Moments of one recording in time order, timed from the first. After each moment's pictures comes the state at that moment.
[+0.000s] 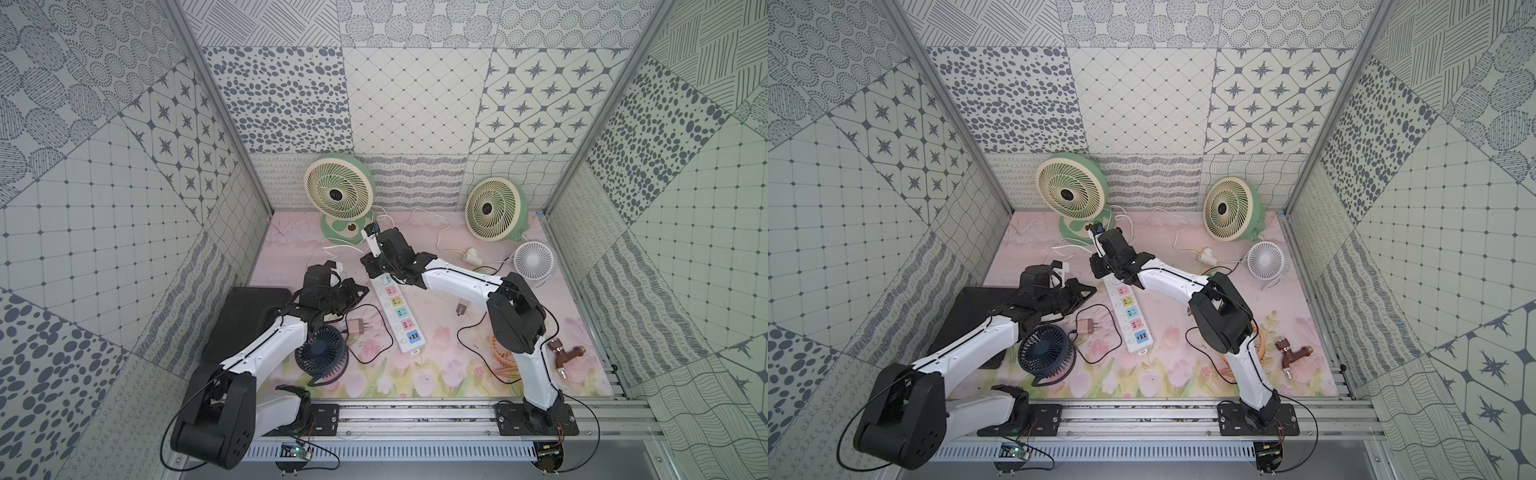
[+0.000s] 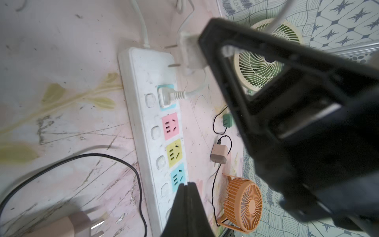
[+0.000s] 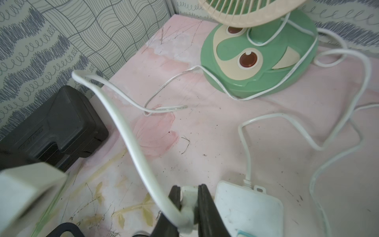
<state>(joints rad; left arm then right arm) -0.20 1.19 0.59 -0.02 0.48 -0.87 0.84 2.15 1.72 -0.15 -0.08 0.26</state>
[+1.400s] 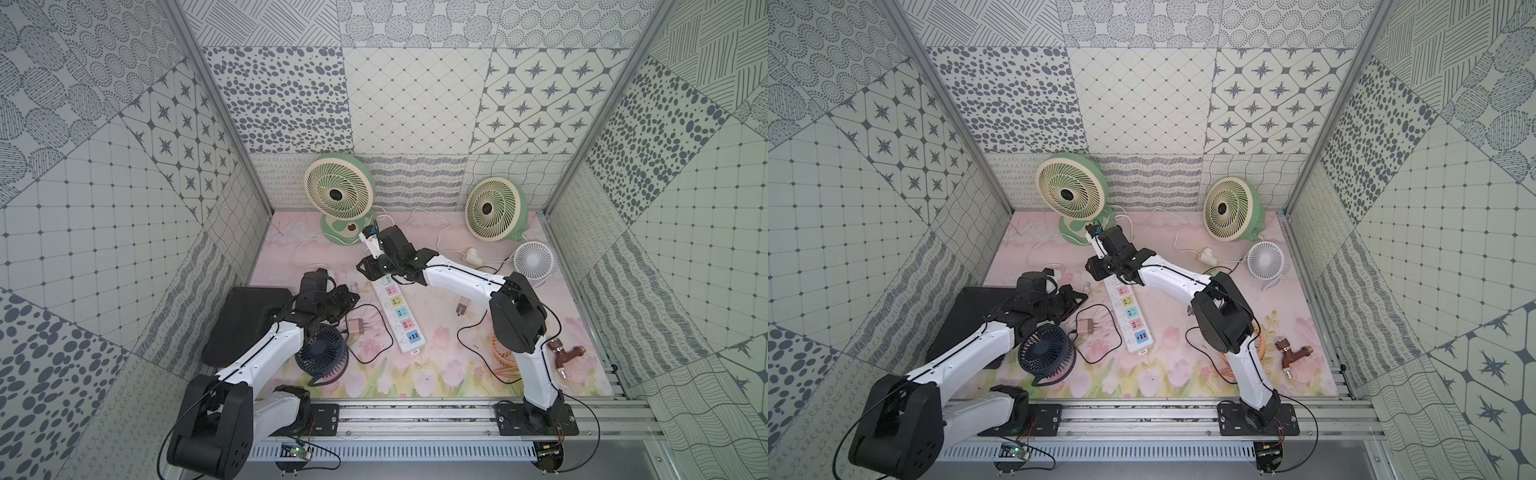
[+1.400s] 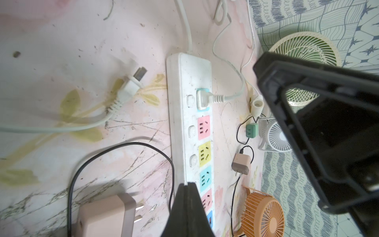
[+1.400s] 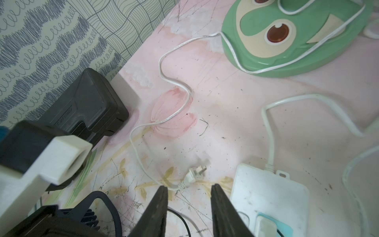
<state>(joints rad) -0.17 1.19 0.56 -0.08 0.42 -0.87 0.83 2.09 1.69 -0.24 -0.17 0.27</state>
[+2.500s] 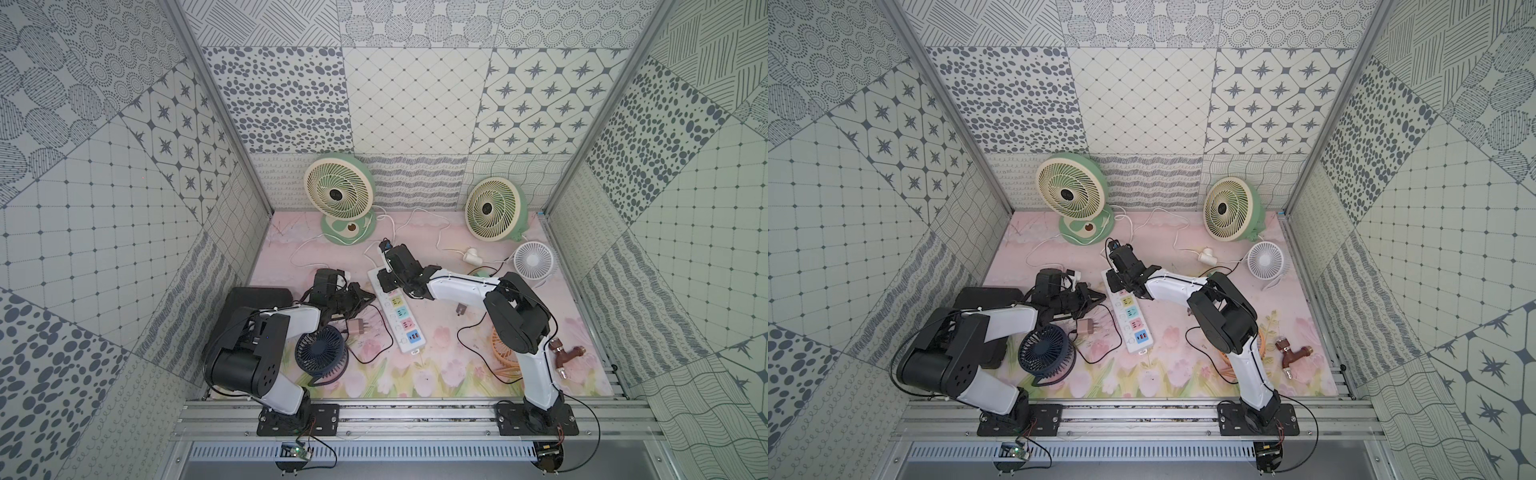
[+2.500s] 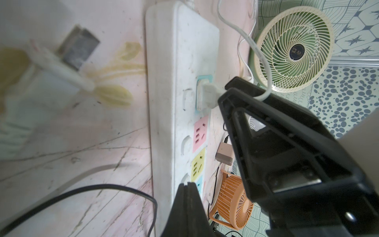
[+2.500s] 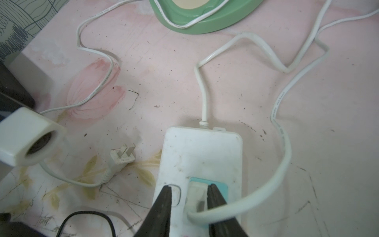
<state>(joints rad) -0.17 1.57 0.57 0.29 0.67 -0.99 0.82 2.11 1.48 -0.10 0.07 0.28</state>
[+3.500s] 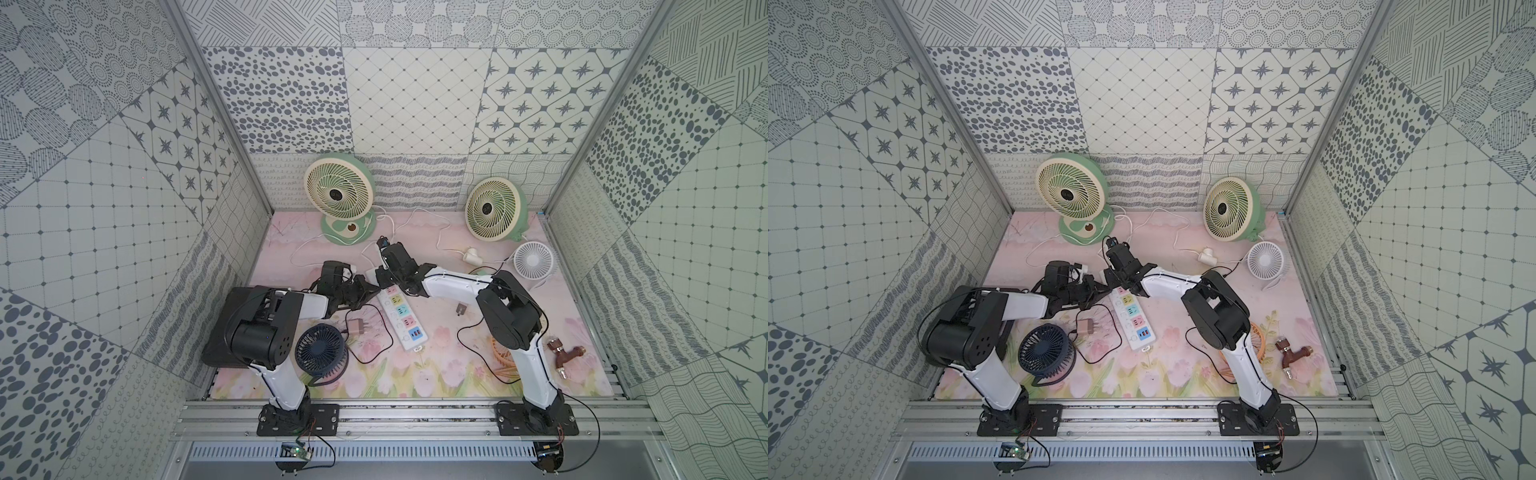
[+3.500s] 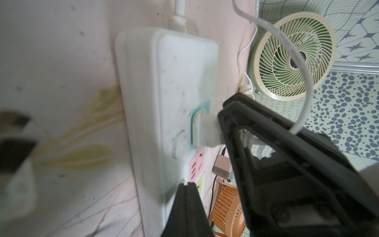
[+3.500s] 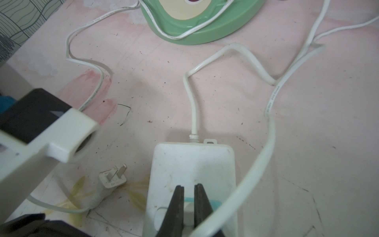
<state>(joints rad) -0.18 1.77 0.71 0.36 0.69 -1.02 0.81 2.16 1.54 -0.09 0.11 0.28</state>
